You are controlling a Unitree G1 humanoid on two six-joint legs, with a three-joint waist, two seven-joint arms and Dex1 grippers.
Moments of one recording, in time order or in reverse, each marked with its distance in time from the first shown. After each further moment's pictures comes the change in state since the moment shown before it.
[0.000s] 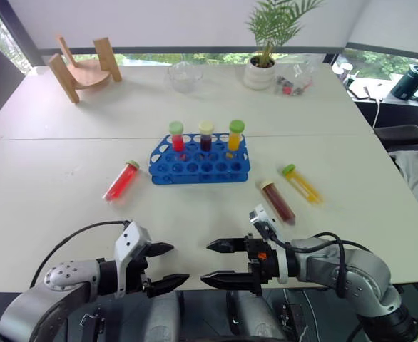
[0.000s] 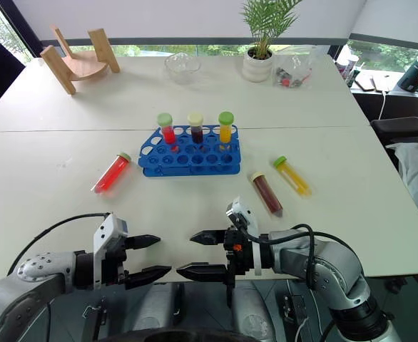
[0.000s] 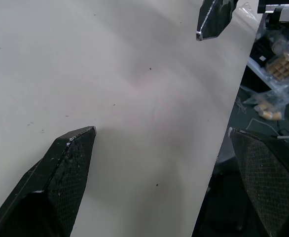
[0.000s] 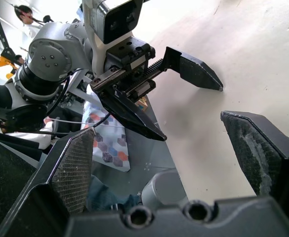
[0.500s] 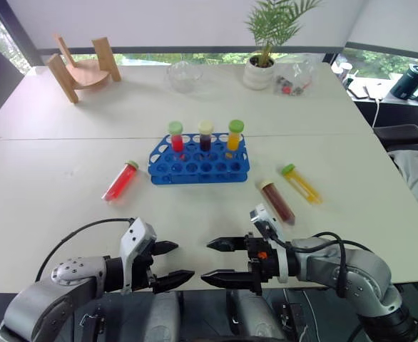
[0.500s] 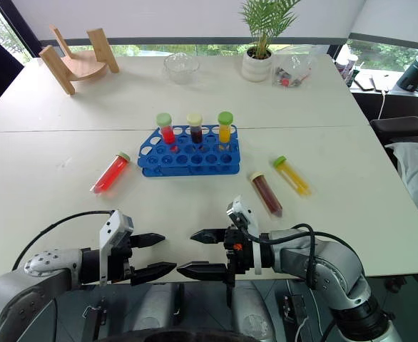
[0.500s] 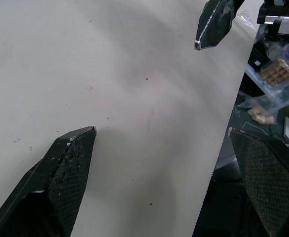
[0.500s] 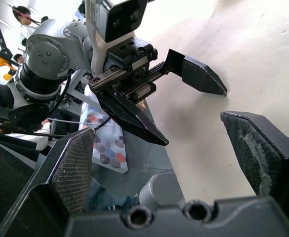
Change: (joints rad) left arm -0.047 -0.005 -0.006 -0.015 -0.054 0.083 0.054; right arm -0.003 -0.003 0.001 0.000 -0.002 -0.020 -0.002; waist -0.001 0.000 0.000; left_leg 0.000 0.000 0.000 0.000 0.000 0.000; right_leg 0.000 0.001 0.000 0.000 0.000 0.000
